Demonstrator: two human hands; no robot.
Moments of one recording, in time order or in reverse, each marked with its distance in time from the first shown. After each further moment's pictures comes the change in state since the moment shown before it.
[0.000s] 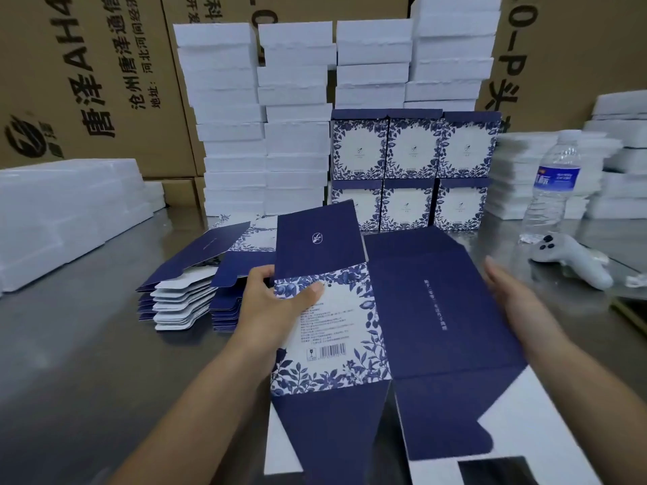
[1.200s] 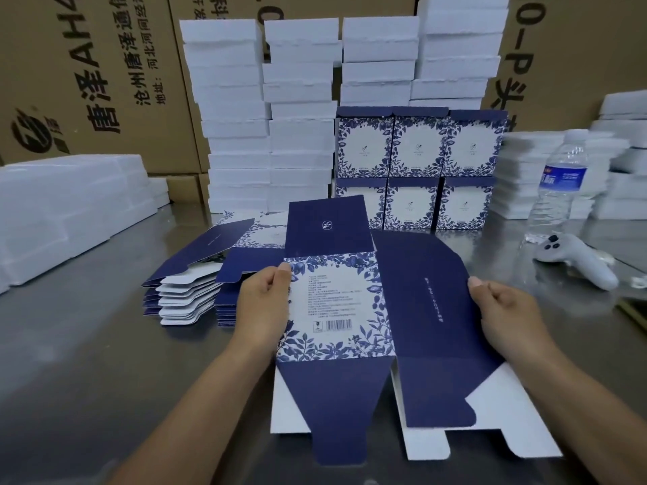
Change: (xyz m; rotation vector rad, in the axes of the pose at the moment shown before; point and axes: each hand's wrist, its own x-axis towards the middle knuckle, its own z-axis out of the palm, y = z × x) left_hand 0.007 -0.003 -0.005 0.255 0.104 0.211; right_hand 0.015 0.021 -0.009 -0.669 0.276 -0.405
